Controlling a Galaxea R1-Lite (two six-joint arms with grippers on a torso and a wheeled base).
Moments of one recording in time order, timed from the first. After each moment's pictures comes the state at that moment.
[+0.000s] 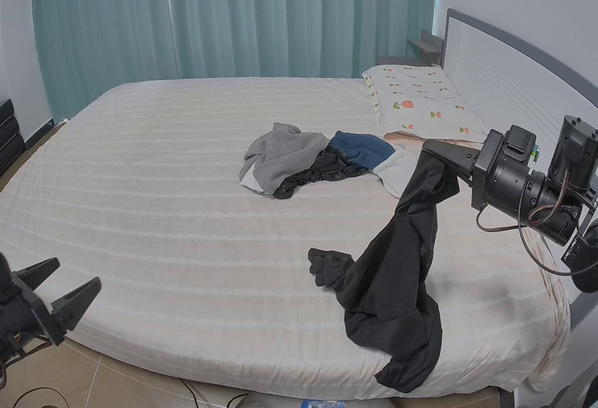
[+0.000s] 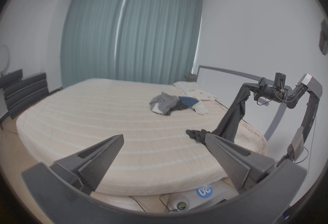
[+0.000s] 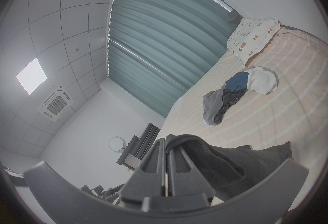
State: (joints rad) left arm -0.12 0.74 -0.31 -0.20 -0.15 -0.10; right arm 0.43 1.58 -0.66 -0.98 0.27 0.91
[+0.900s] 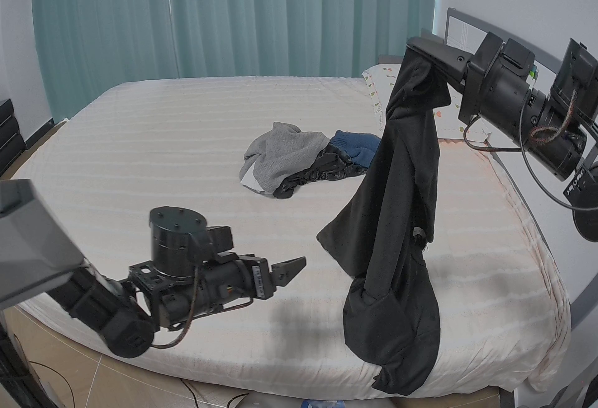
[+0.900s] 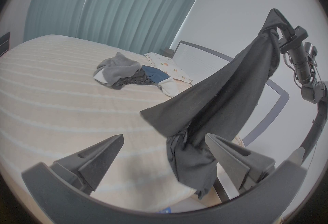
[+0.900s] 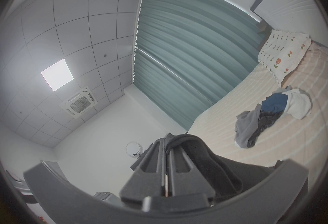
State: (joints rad) left arm -0.59 1.91 -0.57 -0.96 -0.08 -0.42; right arm 0.49 1.61 -1.00 -0.94 0.28 0.90
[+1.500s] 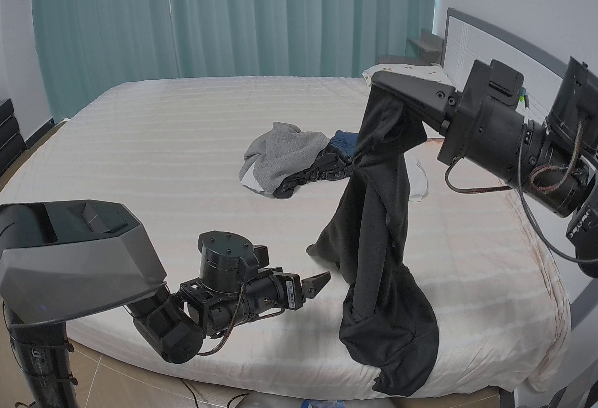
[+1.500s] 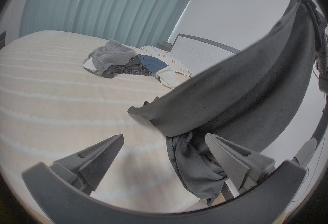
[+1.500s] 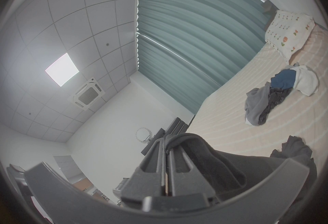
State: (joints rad) left arm -0.63 2.19 -0.67 -1.12 -0.07 -0.42; right arm 0.65 1.57 -0.89 -0.94 0.29 0.89
